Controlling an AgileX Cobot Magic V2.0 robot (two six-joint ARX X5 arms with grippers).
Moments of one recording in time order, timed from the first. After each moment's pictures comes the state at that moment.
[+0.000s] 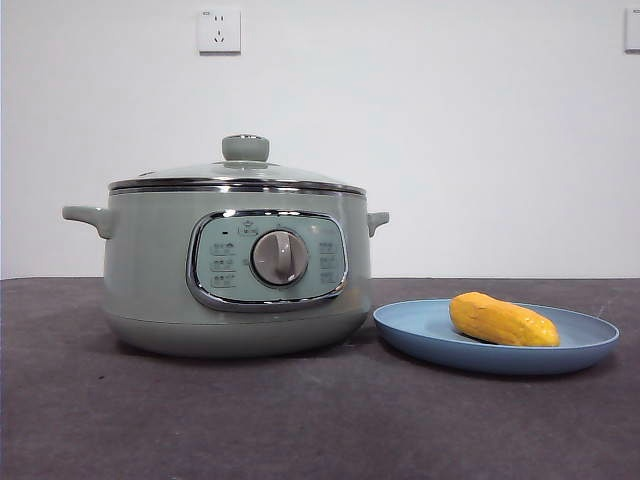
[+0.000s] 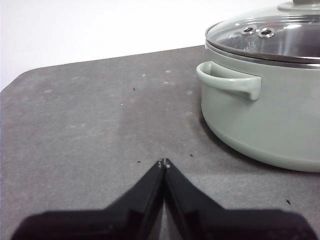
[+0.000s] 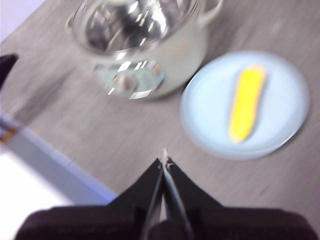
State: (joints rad) left arm 0.00 0.00 0.02 -0.18 0.08 0.10; right arm 0.27 0.59 0.97 -1.00 -0.36 -0.03
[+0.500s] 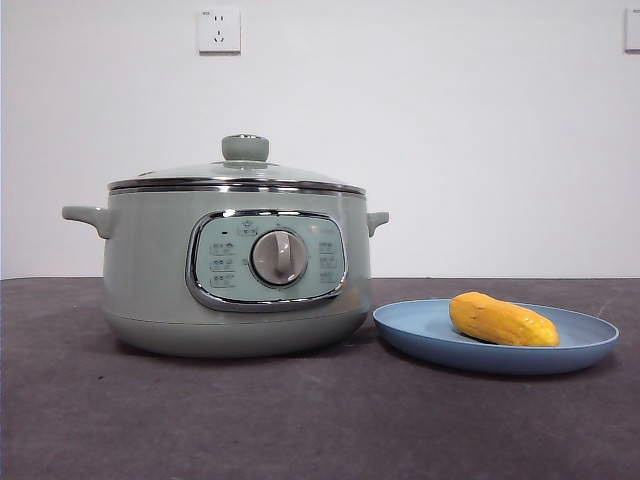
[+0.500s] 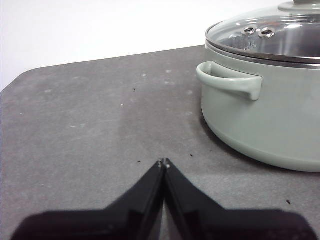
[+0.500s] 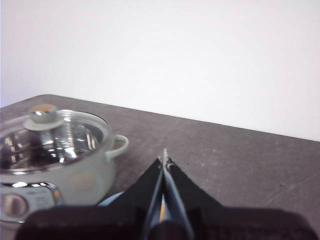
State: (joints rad) left arm 0.00 0.00 0.02 -0.18 0.08 0.10; right arm 0.07 0.20 0.45 -0.25 -0.28 -0.08
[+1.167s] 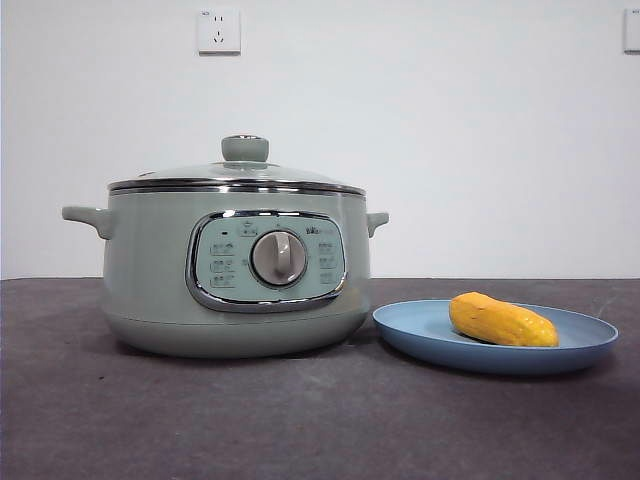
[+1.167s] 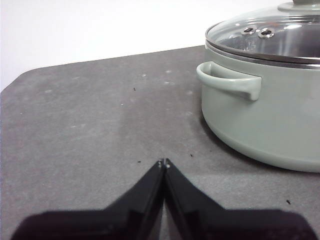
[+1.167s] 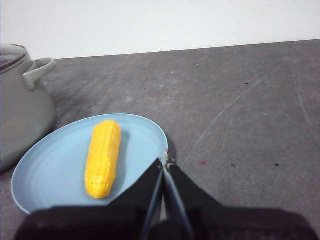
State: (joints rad) left arm 0.00 0.00 0.02 -0.18 0.08 0.10; right arm 0.06 0.00 0.01 -0.16 -0.07 0.06
